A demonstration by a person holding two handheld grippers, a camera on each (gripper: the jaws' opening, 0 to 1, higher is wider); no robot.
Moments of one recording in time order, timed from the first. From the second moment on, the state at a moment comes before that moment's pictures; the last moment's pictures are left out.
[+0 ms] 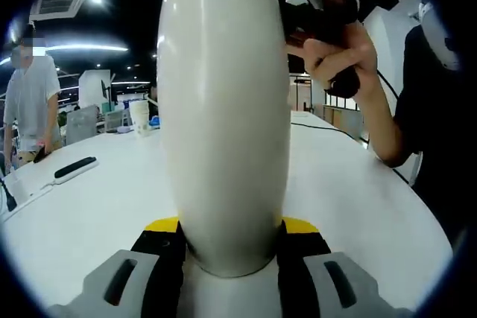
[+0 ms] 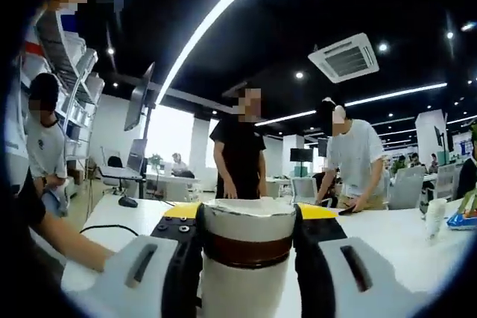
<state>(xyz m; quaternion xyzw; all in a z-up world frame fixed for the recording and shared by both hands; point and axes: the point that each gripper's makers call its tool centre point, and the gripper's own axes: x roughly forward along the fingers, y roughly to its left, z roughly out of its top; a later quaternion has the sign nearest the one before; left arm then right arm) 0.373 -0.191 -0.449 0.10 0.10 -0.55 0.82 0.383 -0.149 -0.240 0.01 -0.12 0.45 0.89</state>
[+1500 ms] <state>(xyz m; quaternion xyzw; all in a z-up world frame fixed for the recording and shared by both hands) 0.373 -0.189 -0.449 0.09 0.10 -0.55 0.82 0.380 -0.158 -0.243 -0.02 -0.11 0.40 0.91</state>
